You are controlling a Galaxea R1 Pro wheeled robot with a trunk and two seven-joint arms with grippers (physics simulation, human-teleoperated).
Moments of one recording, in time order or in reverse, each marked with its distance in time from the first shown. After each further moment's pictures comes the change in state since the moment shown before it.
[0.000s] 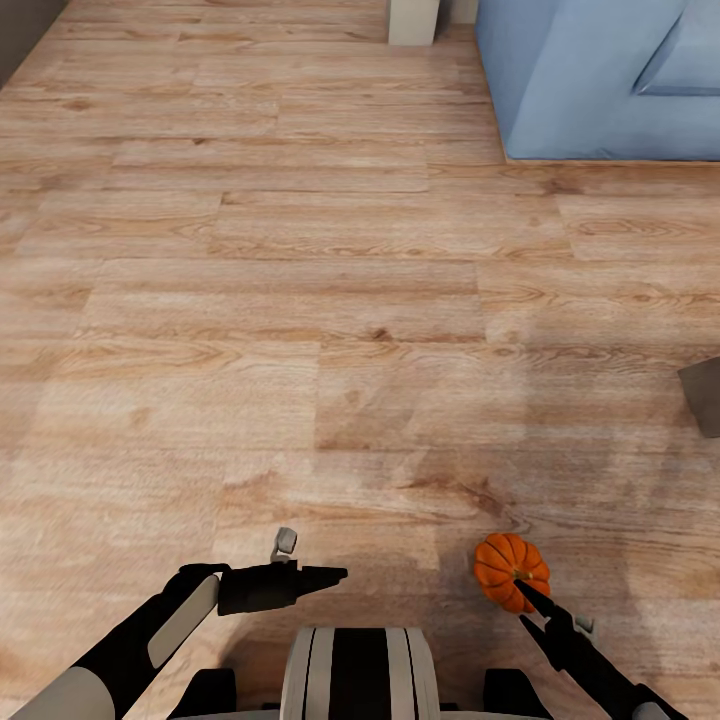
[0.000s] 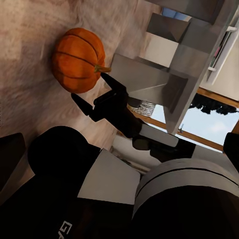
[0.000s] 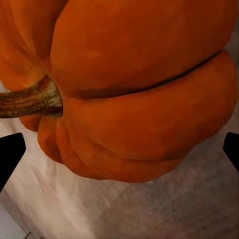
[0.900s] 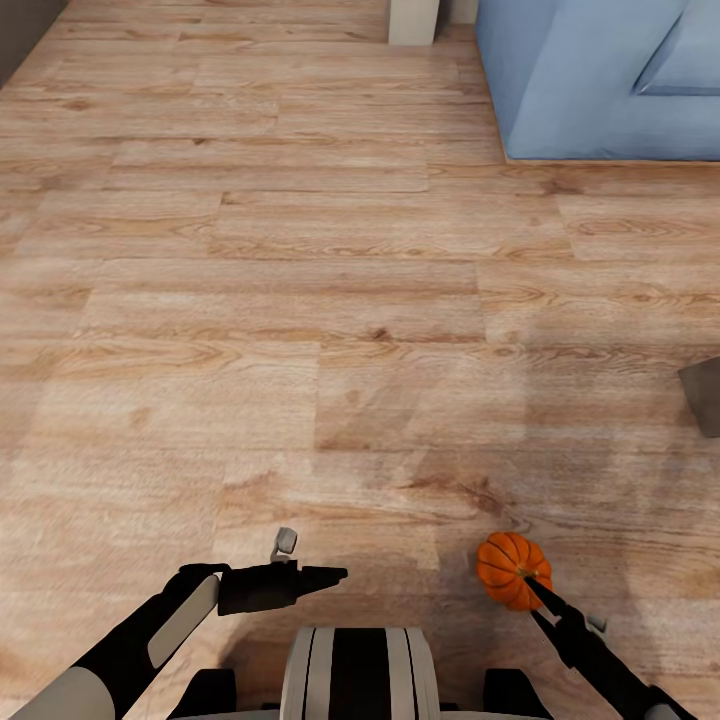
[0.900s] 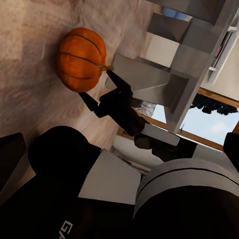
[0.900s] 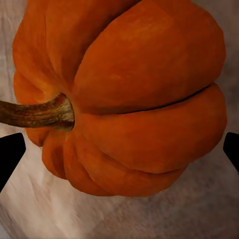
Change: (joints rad) left arm 0.000 0.000 0.000 0.000 0.000 0.000 0.003; right arm 0.004 -0.023 -0.006 0.000 -0.005 -0.058 0.026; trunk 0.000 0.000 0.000
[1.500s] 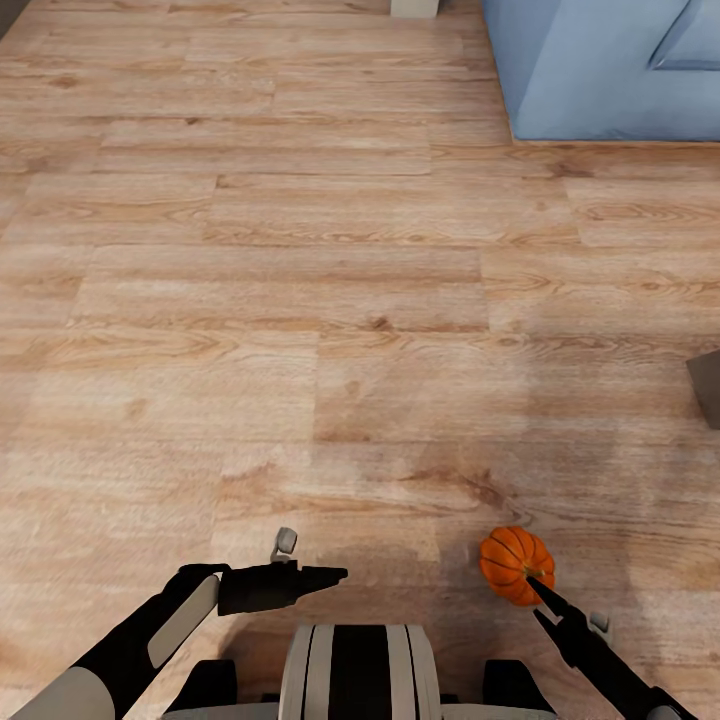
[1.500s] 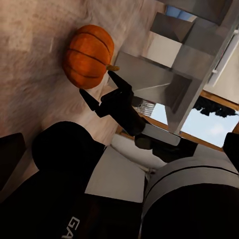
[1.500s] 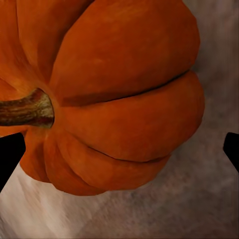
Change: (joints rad) left arm 0.001 0.000 0.000 0.000 0.000 -0.002 0.001; right arm 0.000 -0.004 0.000 0.004 -0.001 -0.016 0.005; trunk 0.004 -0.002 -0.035
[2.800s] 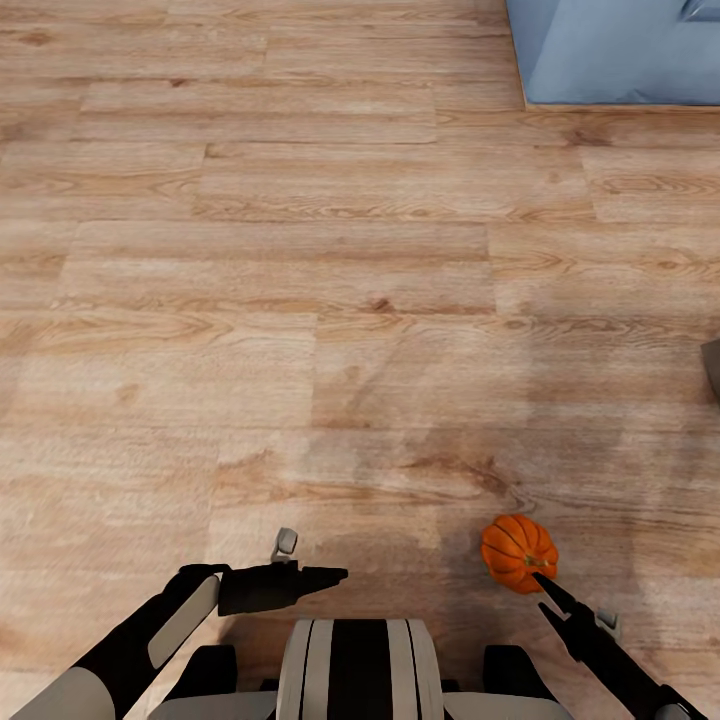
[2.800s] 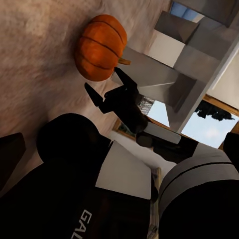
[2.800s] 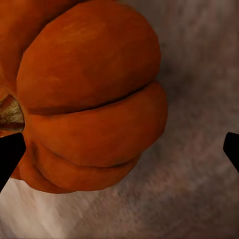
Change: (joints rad) left arm 0.000 -0.001 -0.002 0.000 0.000 -0.001 0.000; right arm 0.000 -0.018 -0.005 -0.007 0.000 -0.006 0.051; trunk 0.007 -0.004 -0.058
